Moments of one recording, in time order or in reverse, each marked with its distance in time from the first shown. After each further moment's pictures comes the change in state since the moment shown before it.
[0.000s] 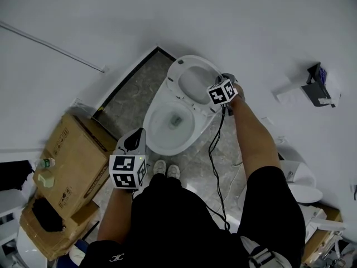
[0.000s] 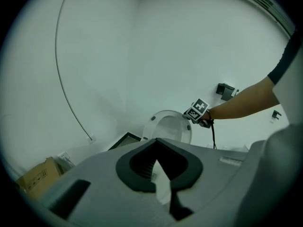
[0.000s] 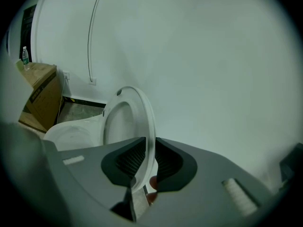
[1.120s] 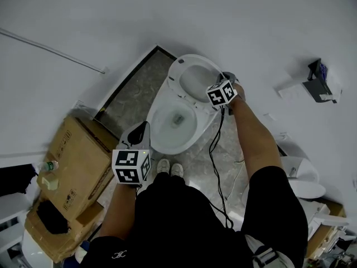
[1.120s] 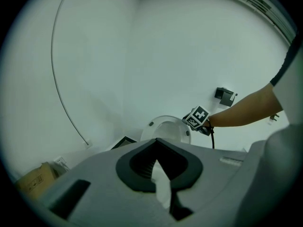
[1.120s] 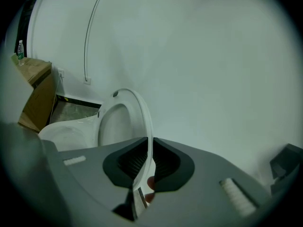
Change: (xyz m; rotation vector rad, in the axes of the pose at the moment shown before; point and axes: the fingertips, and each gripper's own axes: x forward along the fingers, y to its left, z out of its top) left arm 0.010 -0.001 0.026 0.005 -0.039 -0.034; right arm -0.010 -0.003 0.004 -0.001 -0.020 -0.084
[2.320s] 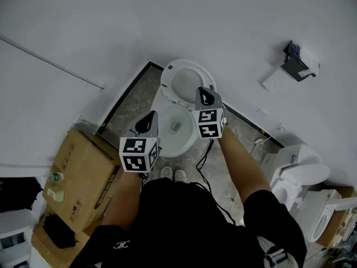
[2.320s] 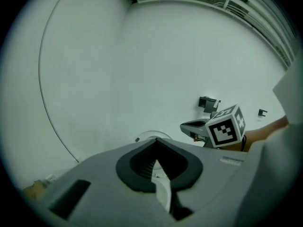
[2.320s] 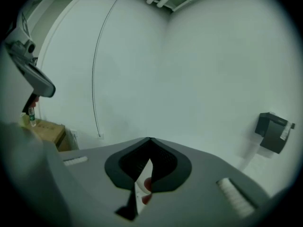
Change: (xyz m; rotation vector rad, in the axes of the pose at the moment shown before) left arm -0.030 -0.065 0.047 0.111 -0.133 -0.107; right arm -0.221 0.038 0.049 0.387 -0.427 0.060
